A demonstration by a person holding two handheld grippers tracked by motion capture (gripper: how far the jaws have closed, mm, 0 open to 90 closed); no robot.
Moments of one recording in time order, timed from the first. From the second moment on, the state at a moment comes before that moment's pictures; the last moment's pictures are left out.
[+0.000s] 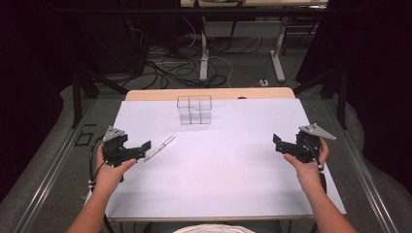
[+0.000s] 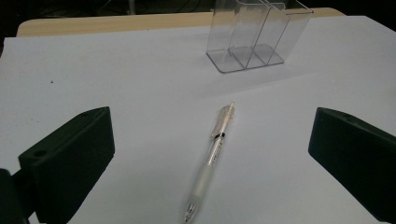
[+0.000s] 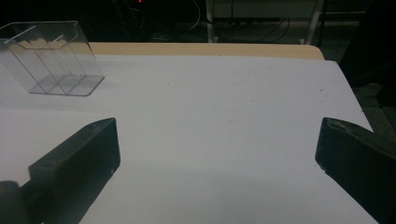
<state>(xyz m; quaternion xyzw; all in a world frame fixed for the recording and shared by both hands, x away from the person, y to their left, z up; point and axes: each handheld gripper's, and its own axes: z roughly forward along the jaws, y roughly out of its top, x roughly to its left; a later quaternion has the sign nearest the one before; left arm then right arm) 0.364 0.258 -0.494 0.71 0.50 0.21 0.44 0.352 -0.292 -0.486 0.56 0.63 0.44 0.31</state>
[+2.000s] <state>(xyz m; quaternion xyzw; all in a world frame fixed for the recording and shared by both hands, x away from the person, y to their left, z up) 0.428 0.231 -0.475 0.80 0.50 0.18 0.28 0.356 -0.287 -0.499 0.55 0.66 0.41 0.30</state>
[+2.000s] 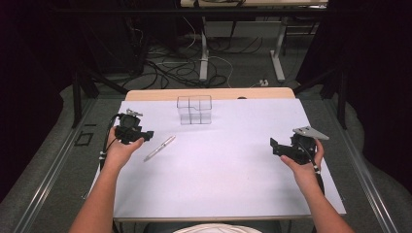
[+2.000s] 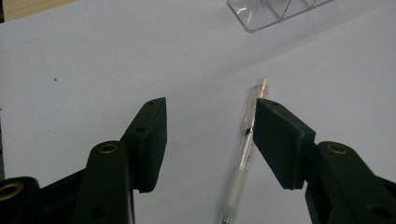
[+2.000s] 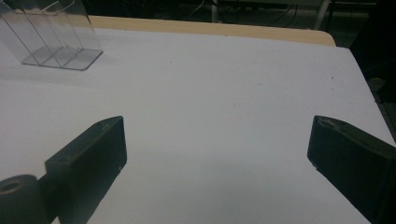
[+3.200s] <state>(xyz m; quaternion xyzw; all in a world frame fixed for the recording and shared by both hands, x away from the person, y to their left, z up) 0.438 0.217 -0.513 0.88 0.42 0.10 0.19 0.360 -0.285 -0.509 0.53 0.69 0.40 0.29</state>
